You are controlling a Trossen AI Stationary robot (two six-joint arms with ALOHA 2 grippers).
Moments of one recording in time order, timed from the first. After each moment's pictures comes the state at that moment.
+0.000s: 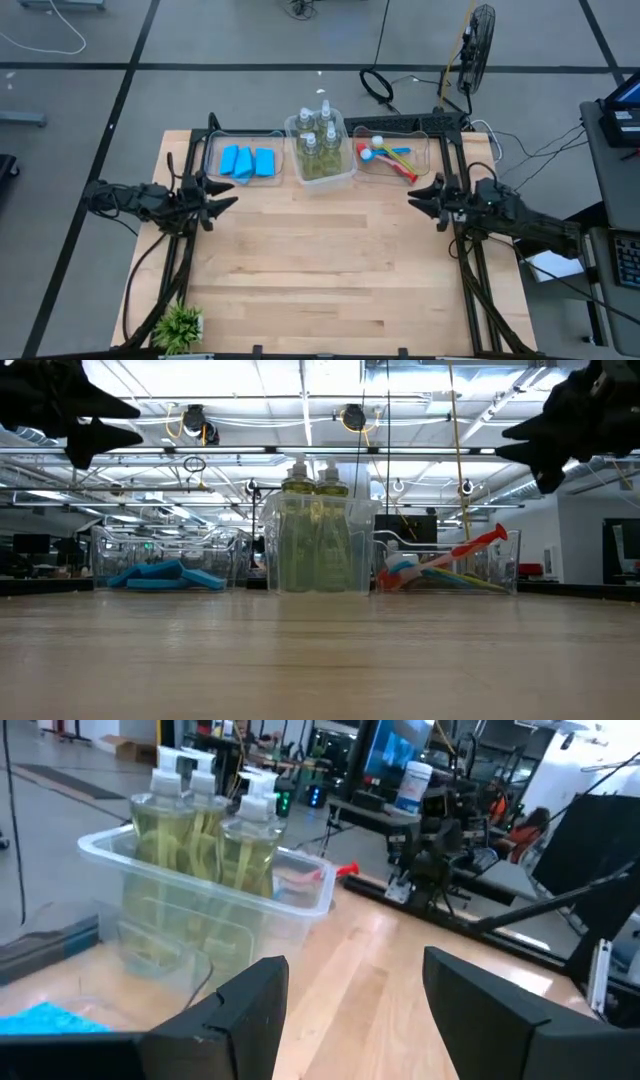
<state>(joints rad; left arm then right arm) -0.27 0.01 0.26 -0.31 -0.57 -0.32 -0.25 0.00 0.17 -0.20 -0.13 0.43</state>
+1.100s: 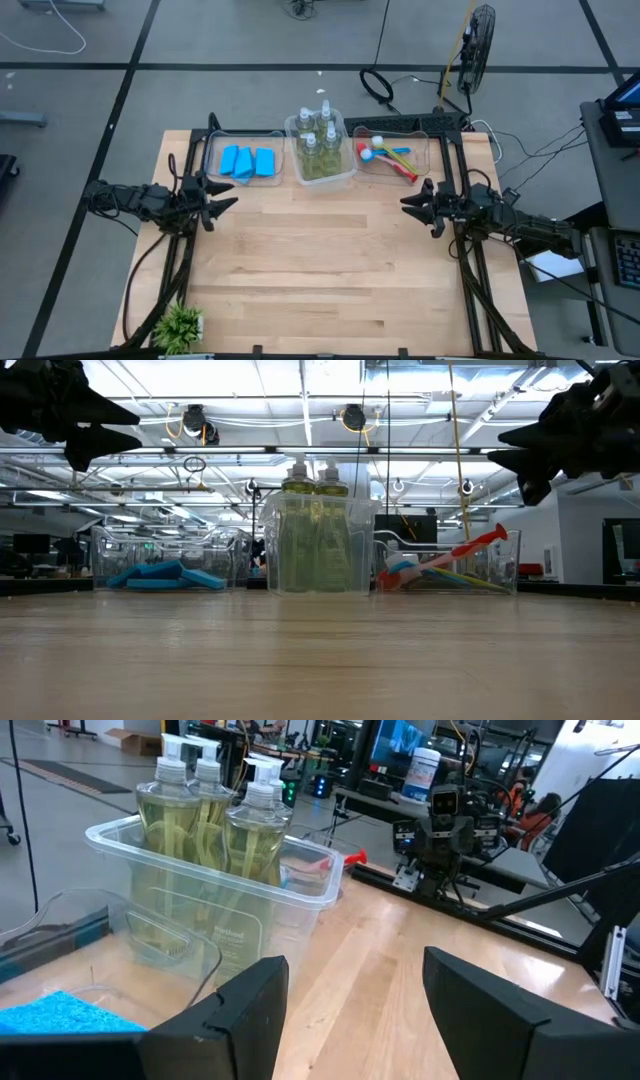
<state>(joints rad) -0.27 0.01 0.26 -0.35 -0.58 -0.32 -0.25 0.01 0.02 0.01 -0.21 0.39</state>
